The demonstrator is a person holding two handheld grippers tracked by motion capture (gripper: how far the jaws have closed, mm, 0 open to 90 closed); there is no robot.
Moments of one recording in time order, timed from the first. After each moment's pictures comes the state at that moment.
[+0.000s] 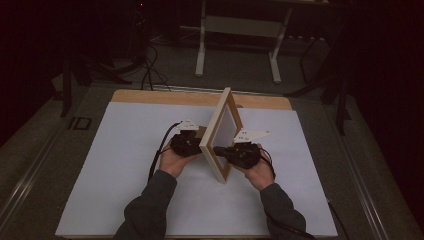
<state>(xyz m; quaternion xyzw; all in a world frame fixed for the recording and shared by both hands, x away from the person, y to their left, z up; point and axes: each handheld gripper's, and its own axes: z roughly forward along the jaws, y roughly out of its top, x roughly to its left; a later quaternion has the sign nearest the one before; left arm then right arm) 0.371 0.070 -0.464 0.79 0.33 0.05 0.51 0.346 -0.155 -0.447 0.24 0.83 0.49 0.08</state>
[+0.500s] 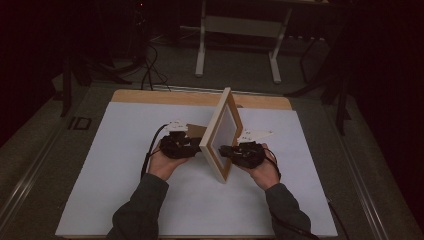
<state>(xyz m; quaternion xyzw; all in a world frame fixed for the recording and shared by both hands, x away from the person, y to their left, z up) 0.358 0.096 -0.459 0.79 0.34 0.05 0.52 0.350 -0.167 -0.450 0.26 0.84 0.46 0.10</state>
